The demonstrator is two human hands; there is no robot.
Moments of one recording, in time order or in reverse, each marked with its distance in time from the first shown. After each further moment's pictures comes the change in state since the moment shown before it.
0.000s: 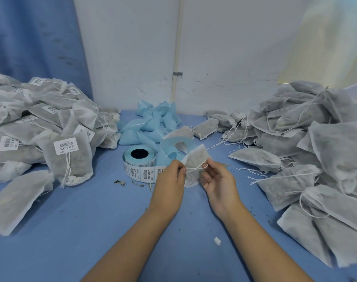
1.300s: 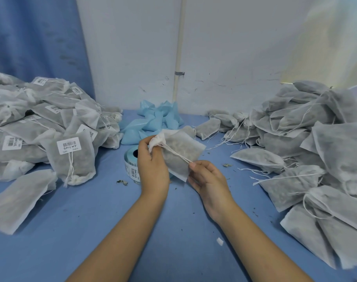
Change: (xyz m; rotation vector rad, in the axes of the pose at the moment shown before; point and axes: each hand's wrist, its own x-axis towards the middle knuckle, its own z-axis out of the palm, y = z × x) left_hand 0.023 0.028 -0.029 -0.627 0.498 -0.187; right_hand -0.004 0.017 0.008 -0.236 -0.151 -0.006
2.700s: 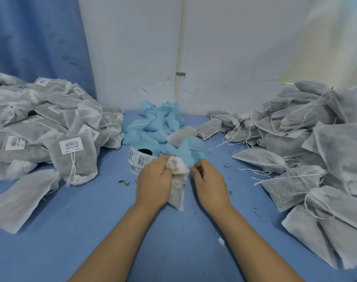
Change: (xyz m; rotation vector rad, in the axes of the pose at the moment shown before) left_hand -0.006 -0.019 -0.029 0.531 -0.411 0.156; right_hand 0.012 0.010 -0.009 -1.233 0.106 -0.433
